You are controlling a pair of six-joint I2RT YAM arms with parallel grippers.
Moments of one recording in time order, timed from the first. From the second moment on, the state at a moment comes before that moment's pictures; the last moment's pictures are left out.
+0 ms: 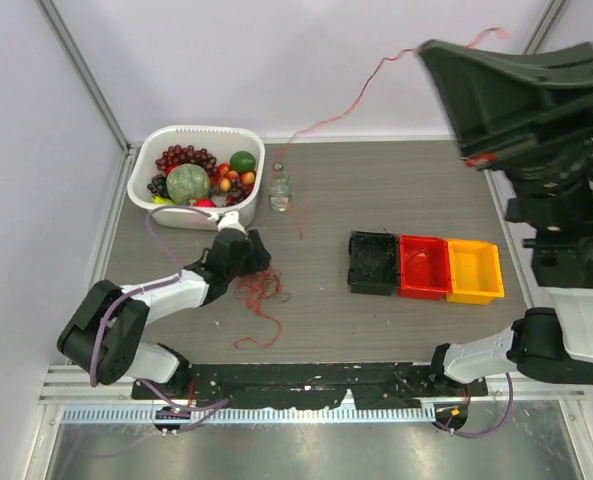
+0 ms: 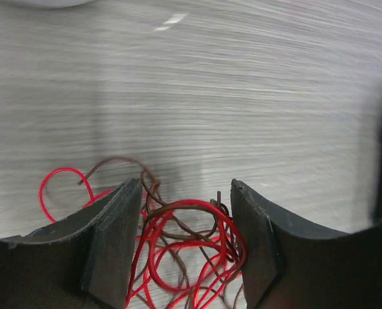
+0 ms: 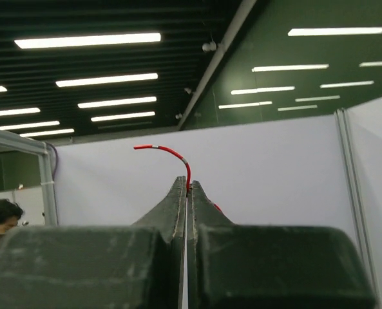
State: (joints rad) left arm -0.59 1.41 0.57 0.22 -0.16 -0.62; right arm 1.14 1.34 2.28 -0.03 -0.05 0.29
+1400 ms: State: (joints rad) left arm -0.50 0.51 0.61 -0.45 -0.08 -0.74; right arm 1.14 0.97 1.63 -0.12 0.55 -0.08
